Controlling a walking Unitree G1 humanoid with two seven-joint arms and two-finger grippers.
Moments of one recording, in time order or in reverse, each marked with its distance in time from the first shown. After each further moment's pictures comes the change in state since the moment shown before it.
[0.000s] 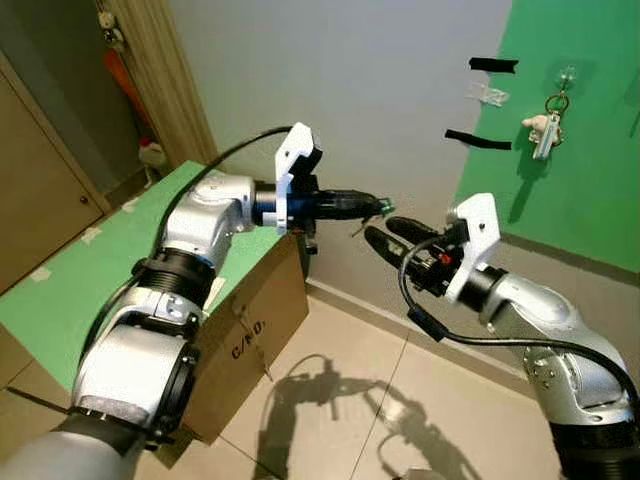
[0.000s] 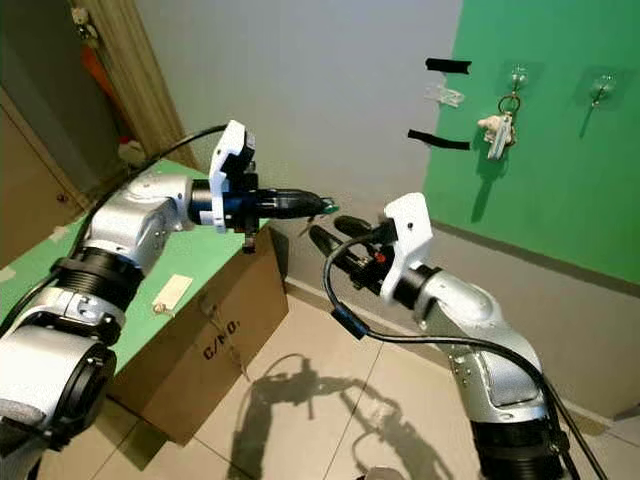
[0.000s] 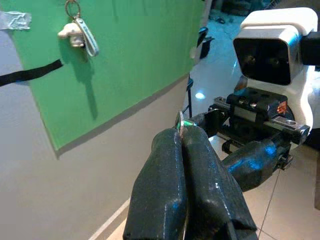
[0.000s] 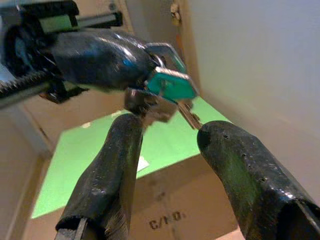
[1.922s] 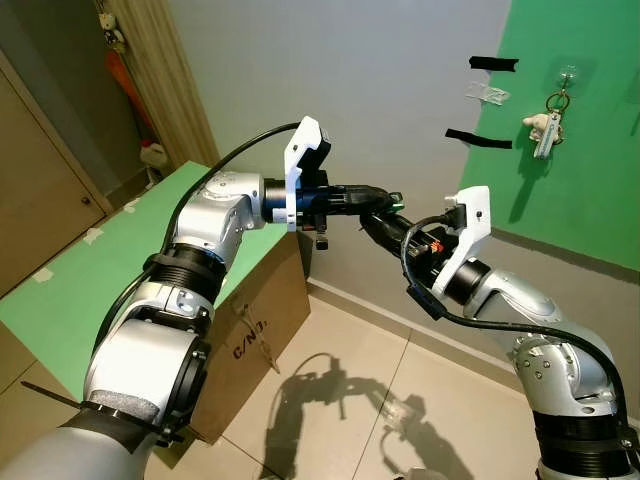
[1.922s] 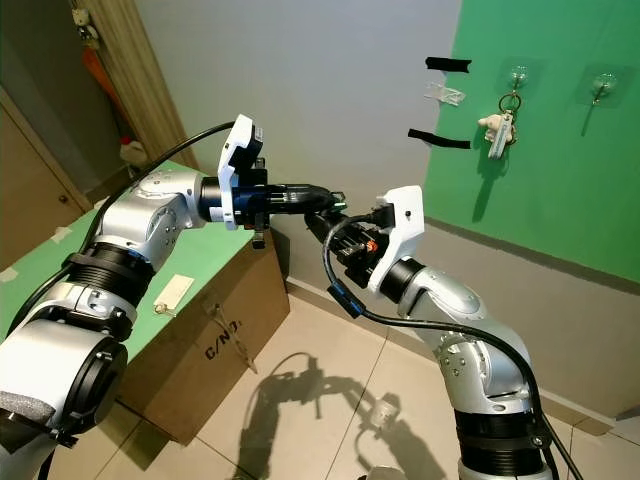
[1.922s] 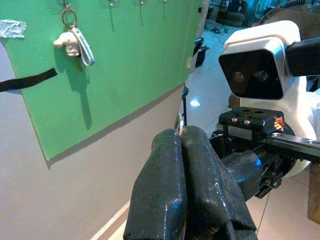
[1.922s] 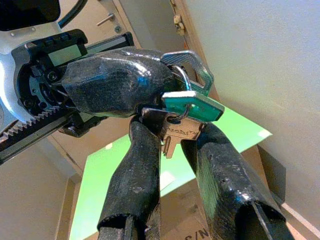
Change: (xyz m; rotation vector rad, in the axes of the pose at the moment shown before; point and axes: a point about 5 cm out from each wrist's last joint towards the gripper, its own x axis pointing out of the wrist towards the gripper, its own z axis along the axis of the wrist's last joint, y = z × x) left arm 0.011 0.000 0.004 -0.031 -0.040 -0.015; right arm 0.011 0.007 0.004 0.178 -0.053 0.006
